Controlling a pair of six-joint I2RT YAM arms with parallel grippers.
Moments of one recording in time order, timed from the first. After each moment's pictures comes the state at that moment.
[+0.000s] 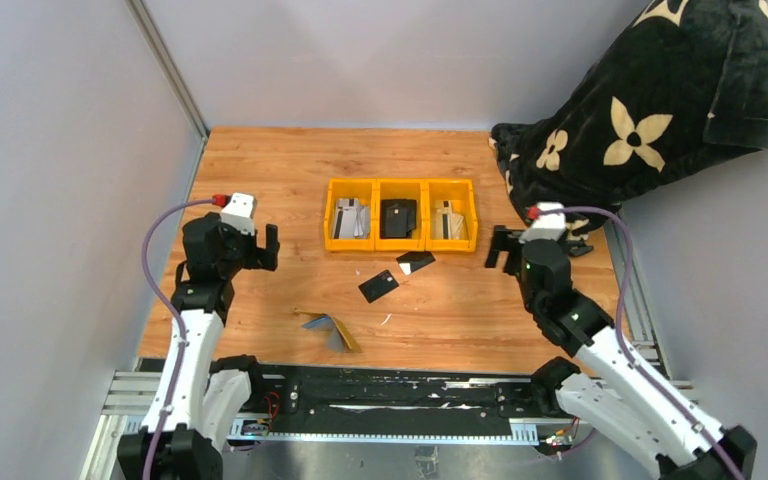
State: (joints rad) left arm 0.11 0.78 0.61 -0.29 0.23 0.19; right arm 0.63 0.71 0.62 -0.21 0.52 0.20
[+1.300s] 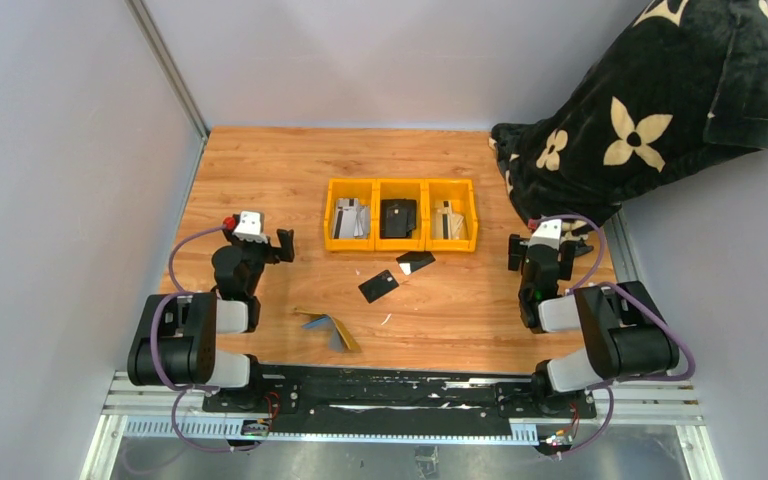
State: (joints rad) left arm 0.06 1.39 0.16 1.15 0.19 0.02; right arm 0.15 1.43 0.21 0.91 0.52 -0.10
